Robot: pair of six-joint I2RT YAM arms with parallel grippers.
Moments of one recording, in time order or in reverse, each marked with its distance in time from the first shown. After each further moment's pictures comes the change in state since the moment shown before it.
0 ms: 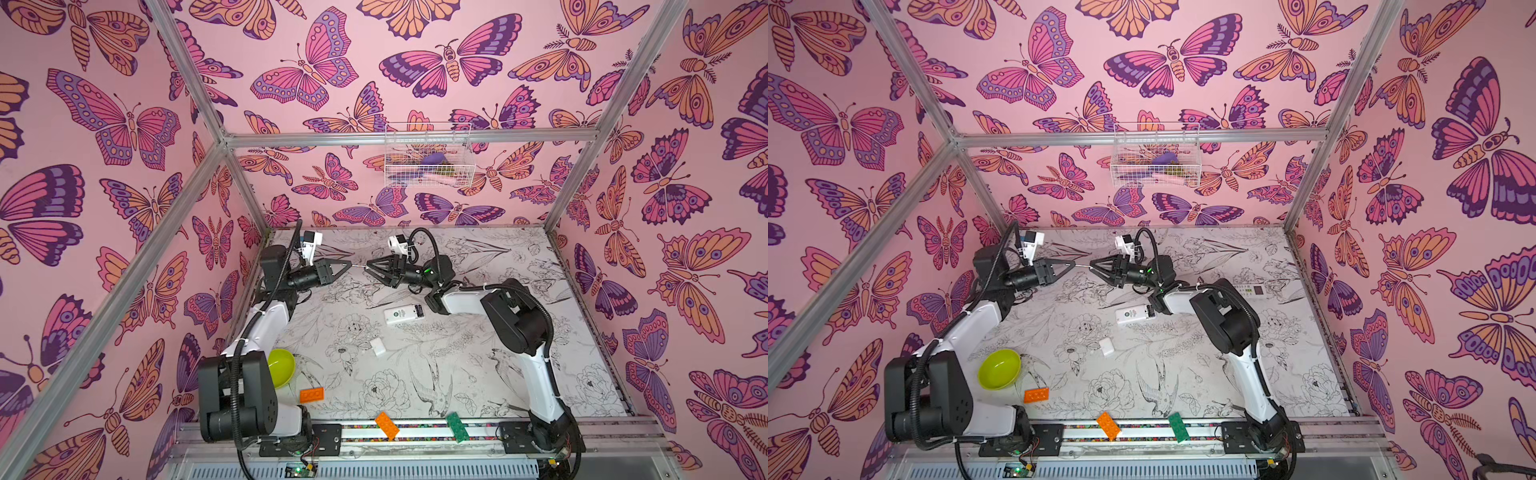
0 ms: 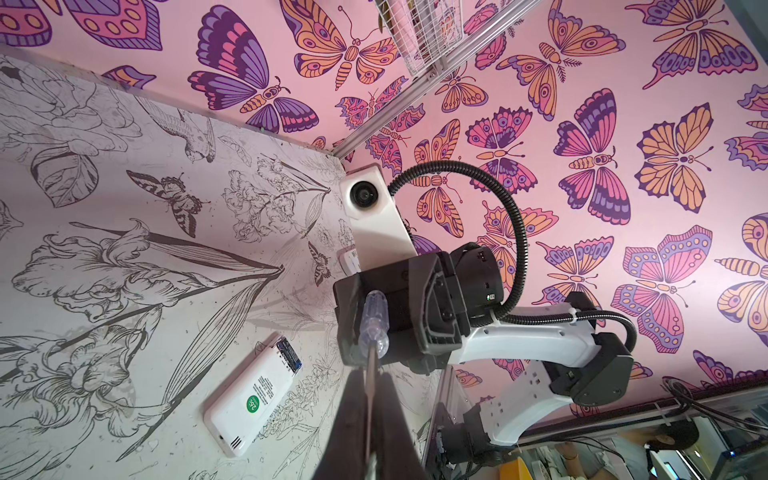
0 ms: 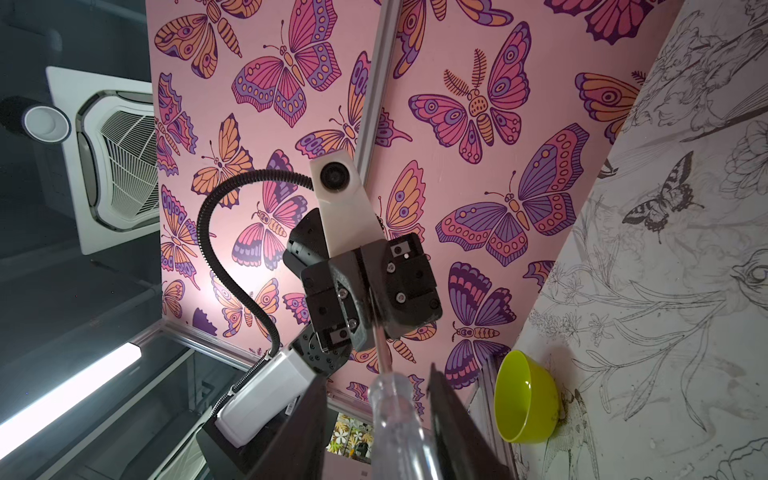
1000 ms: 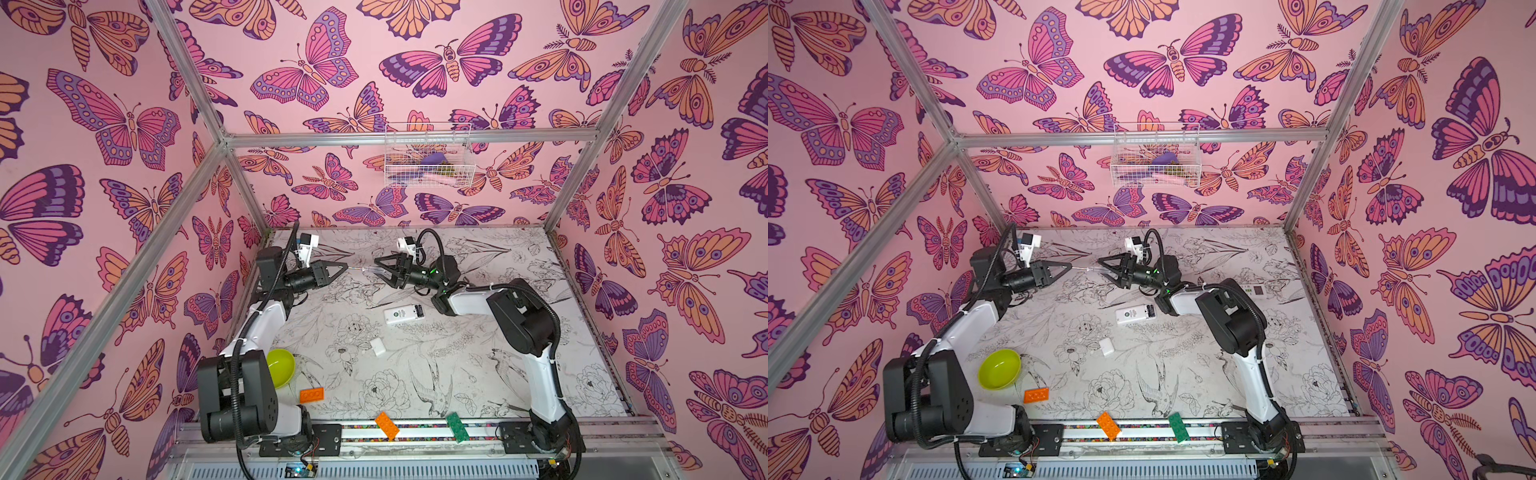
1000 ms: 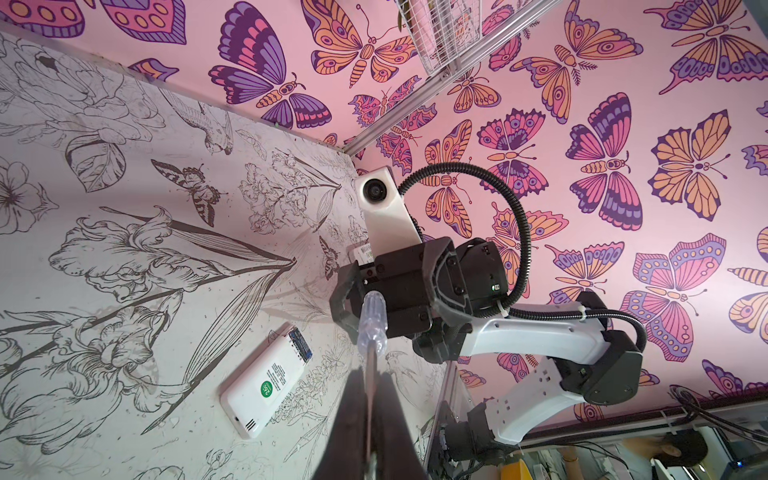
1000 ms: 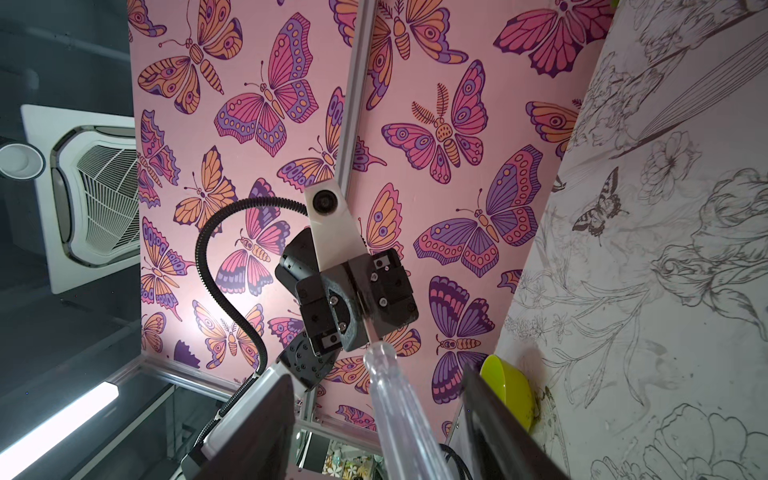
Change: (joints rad) left arm 0.039 0.002 0.008 -0.082 0.008 0.045; right arm -0.027 -0.051 -0.077 -0.048 0.031 -0.026
